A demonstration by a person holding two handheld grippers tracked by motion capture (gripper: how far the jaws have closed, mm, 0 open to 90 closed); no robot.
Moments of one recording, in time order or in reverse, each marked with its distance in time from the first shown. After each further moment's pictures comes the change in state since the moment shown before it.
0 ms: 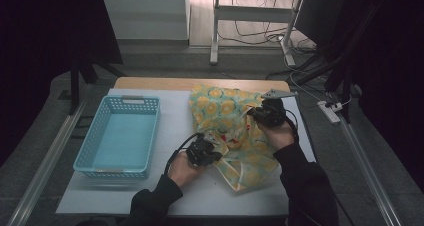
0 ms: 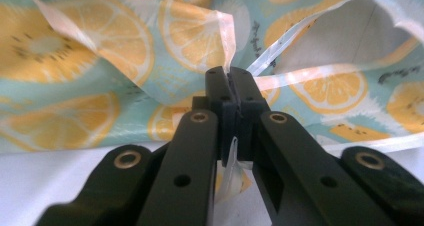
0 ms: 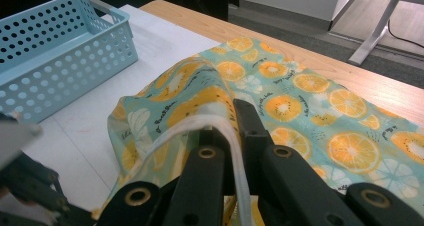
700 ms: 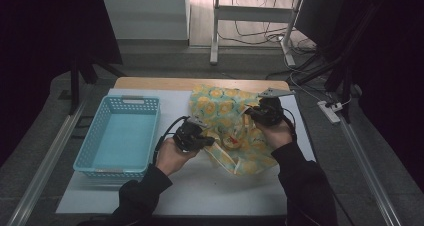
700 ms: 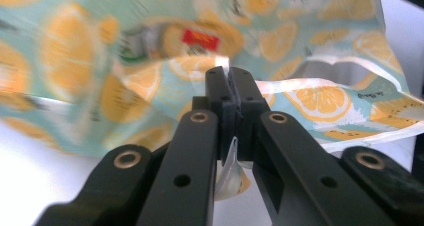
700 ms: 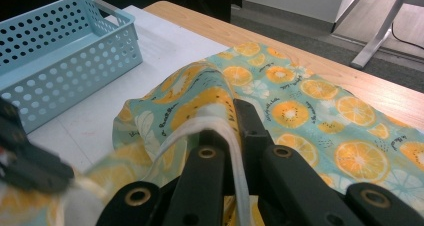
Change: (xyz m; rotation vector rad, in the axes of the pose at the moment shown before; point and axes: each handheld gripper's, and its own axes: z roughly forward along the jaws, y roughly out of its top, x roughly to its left) left arm 0.017 0.013 -0.046 -0.048 -0.038 -0.029; right arm 0.006 0.005 0.003 0.003 0.008 -0.010
